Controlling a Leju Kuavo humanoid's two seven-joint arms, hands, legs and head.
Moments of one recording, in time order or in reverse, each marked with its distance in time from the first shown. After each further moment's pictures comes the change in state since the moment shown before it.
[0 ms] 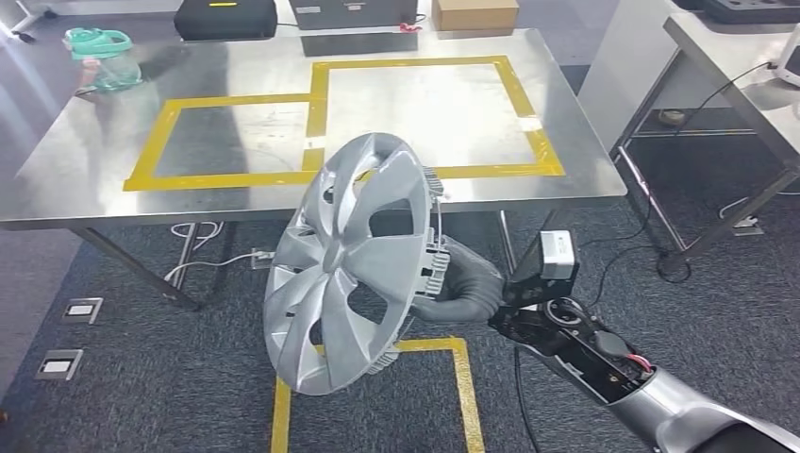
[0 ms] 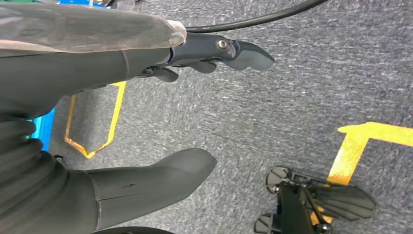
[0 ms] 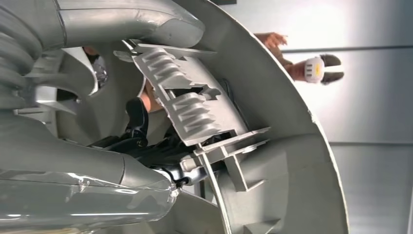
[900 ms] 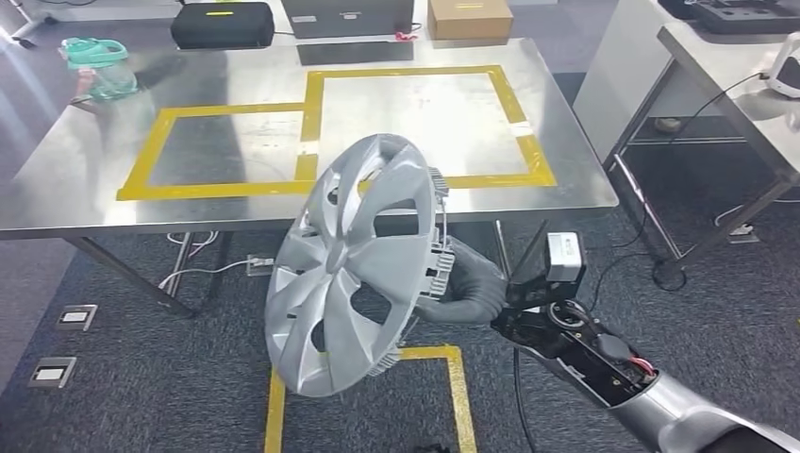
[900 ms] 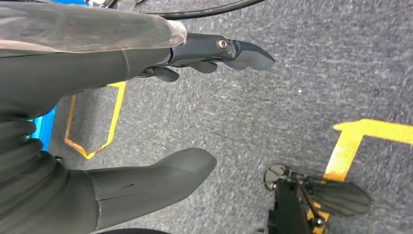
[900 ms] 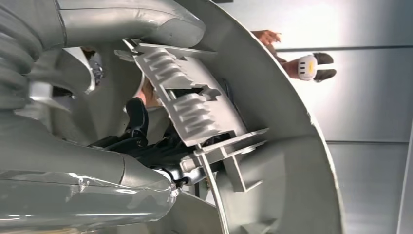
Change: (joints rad) left arm 0.003 0.005 -0.014 -0.001 -0.003 -0.006 0.000; right arm 0.016 -0.001 -0.013 -0.022 -0.002 -0.008 0.000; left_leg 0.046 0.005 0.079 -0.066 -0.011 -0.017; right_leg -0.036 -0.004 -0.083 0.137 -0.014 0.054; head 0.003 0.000
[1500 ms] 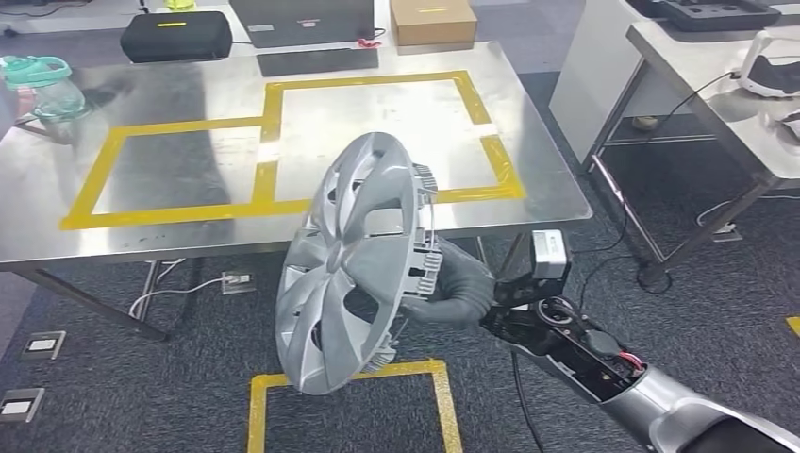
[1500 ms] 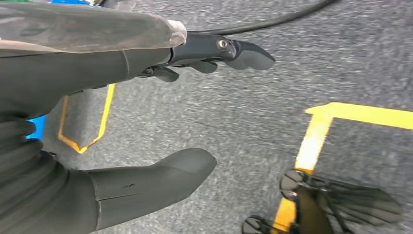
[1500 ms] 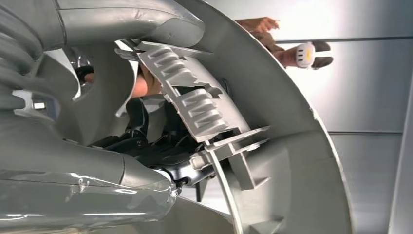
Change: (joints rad) left arm -0.001 0.012 -0.002 -0.001 0.002 0.000 0.001; right arm 0.007 -0.002 -0.004 -0.015 0.000 -0.013 0.001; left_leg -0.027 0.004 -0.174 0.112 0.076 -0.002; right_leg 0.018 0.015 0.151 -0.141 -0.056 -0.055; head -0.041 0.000
